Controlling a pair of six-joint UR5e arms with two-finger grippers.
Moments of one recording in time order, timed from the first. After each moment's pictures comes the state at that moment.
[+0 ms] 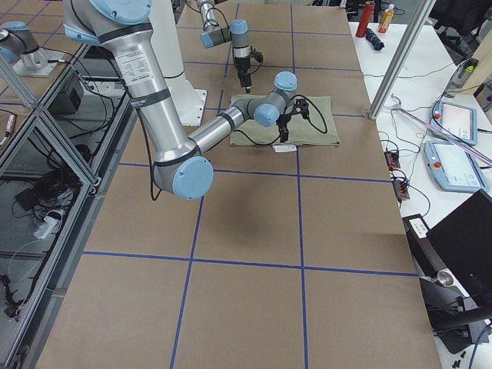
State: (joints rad) left arm -0.34 -2.03 -1.81 -1.93 -1.73 -1.77; right arm 0.78 -1.16 1.69 -1.31 2.14 0.86
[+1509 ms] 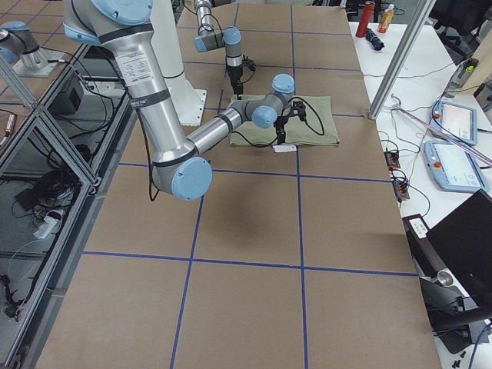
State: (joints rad) left arm -0.28 -2.06 -1.77 -1.89 -1.71 -1.82; right arm 0.77 -1.16 1.68 -1.31 2.13 0.85
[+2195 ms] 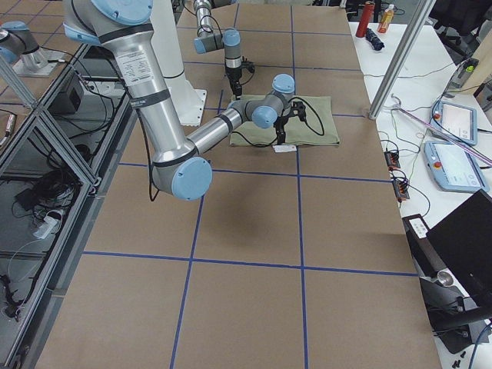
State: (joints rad) left arm -0.28 -2.08 -1.75 -1.88 -1.71 -1.82; right arm 0.77 -1.16 1.68 -1.31 2.14 0.85
